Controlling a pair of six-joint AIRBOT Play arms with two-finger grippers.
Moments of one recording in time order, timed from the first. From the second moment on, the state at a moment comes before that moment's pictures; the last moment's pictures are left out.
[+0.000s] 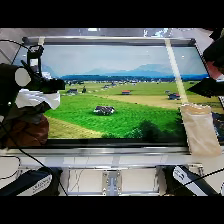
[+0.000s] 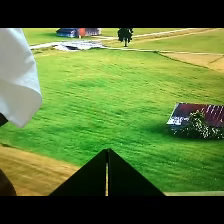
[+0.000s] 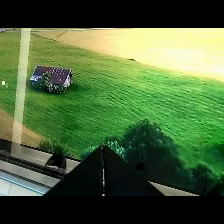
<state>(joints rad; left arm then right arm) -0.19 -1.12 1.31 1.62 -1.20 -1.74 -0.47 -1.05 1.40 -0.89 1.62 1.24</state>
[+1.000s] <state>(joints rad) 0.31 -1.28 1.31 1.91 -0.95 -1.93 -0.47 -1.05 1.40 -0.89 1.52 1.24</state>
